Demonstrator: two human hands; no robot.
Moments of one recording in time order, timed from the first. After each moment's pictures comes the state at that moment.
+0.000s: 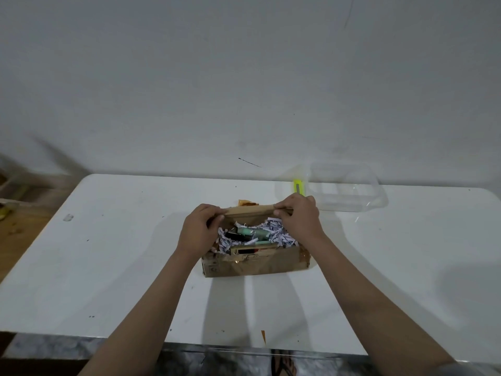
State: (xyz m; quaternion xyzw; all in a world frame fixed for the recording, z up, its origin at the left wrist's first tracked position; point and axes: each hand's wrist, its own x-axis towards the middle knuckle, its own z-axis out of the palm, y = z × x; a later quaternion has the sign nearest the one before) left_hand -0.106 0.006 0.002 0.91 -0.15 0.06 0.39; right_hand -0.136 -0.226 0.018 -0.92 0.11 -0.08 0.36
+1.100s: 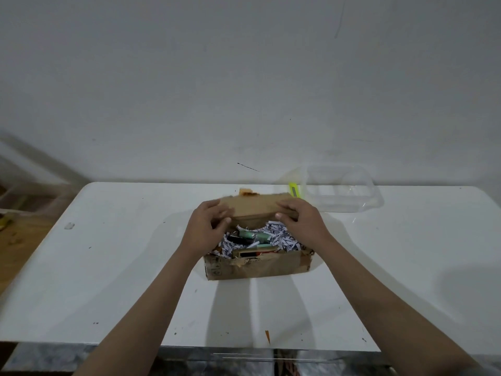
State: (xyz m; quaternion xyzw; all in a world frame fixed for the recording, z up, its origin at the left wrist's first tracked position) left_hand -0.109 0.001 0.027 0.91 -0.15 0.02 0.38; right_hand -0.157 -0.230 0.035 -0.90 0.07 -0.07 0.43
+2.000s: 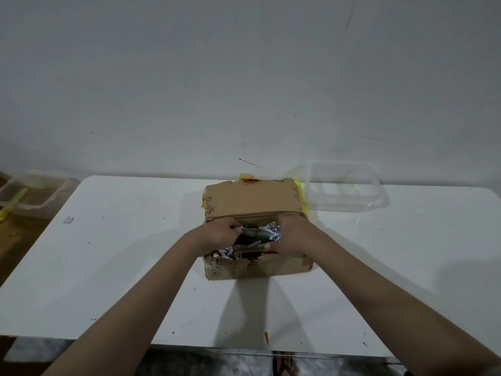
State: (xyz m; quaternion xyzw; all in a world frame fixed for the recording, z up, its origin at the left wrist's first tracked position) left_hand -0.113 -0.027 0.061 0.90 -0.08 -0.36 0.26; right_hand -0.158 -0.206 0.051 -0.97 0.03 0.20 0.17
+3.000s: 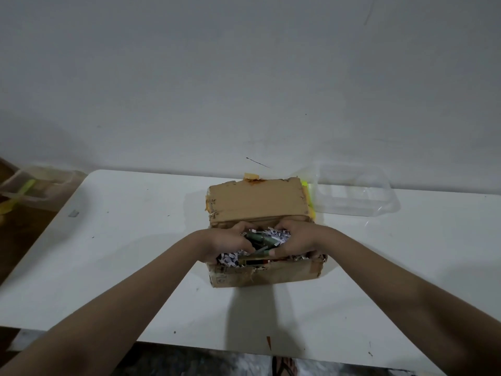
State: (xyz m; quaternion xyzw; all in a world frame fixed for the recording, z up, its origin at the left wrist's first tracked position) left_hand -0.114 -0.025 0.052 0.77 0.00 -0.52 0.37; right_hand -0.145 -0.215 0.060 -0.89 0.06 0.38 0.24
